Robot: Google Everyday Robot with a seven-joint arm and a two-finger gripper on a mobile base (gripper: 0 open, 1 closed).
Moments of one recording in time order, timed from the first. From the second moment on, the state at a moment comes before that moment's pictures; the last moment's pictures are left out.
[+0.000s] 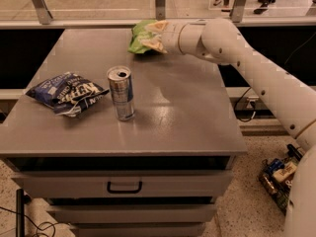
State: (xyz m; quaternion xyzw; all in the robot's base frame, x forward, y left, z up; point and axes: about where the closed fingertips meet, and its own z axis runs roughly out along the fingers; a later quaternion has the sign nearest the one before) arm 0.801 0.016 0.908 -0.58 0.51 0.00 0.63
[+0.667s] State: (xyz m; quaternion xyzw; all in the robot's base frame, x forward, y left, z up) arm 0.807 -0.001 0.903 -0.59 0.52 -0.02 0.61
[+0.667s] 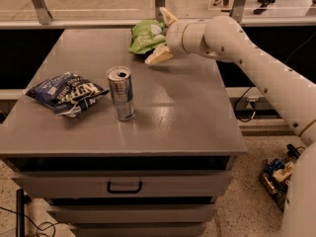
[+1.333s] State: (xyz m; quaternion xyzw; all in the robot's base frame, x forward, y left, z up) arm 0.812 -0.005 0.902 -0.58 0.51 -0.05 0.63
